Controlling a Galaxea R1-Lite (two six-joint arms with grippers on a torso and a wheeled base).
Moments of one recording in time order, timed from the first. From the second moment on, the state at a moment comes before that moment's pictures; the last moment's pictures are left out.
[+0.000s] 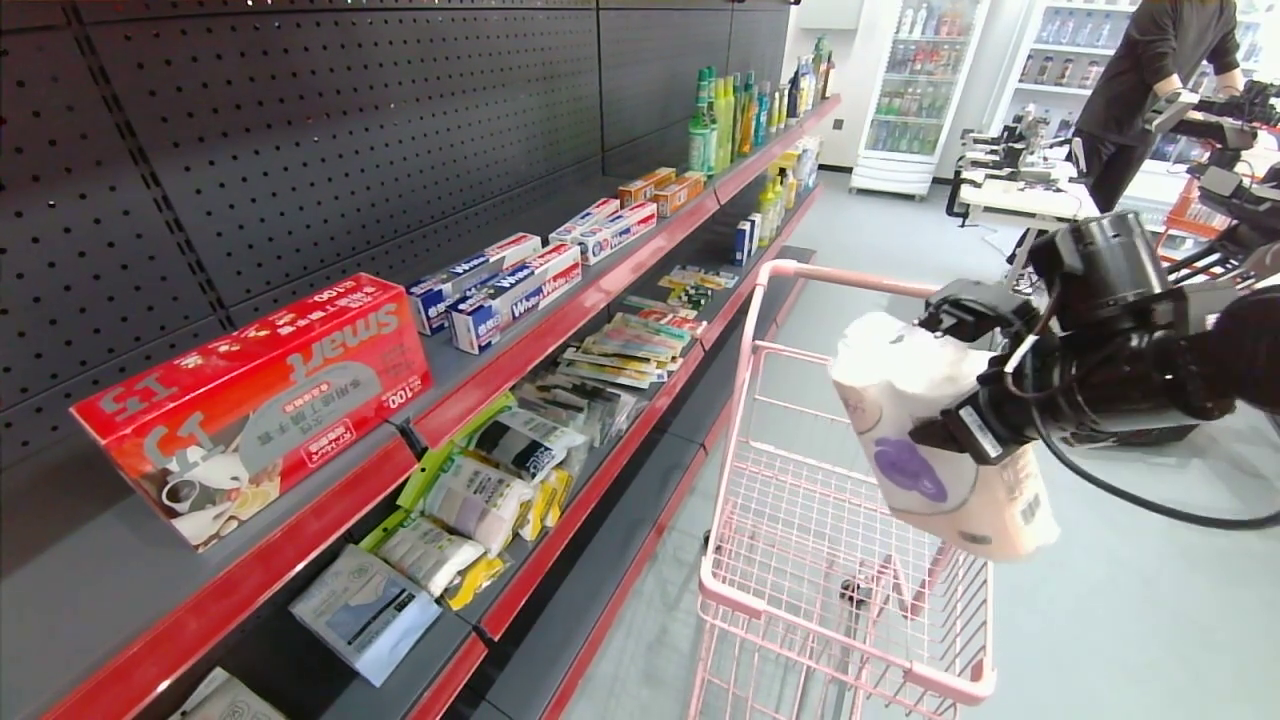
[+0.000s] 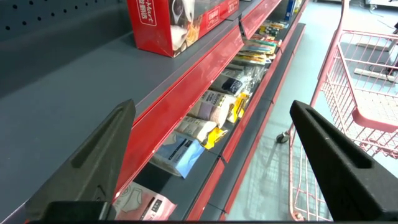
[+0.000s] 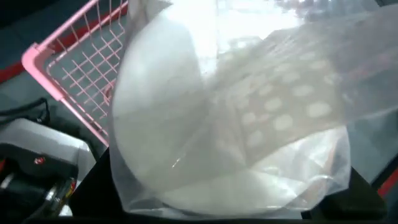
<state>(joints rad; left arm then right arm) 0.00 0.00 0.00 0.00 -0.02 0.01 0.24 1.70 -1.14 0.21 -0.14 -0.38</state>
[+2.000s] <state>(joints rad) 0.00 0.00 0.00 0.00 -0.02 0.01 0.15 1.15 -0.71 -0.11 -0.27 -0.44</state>
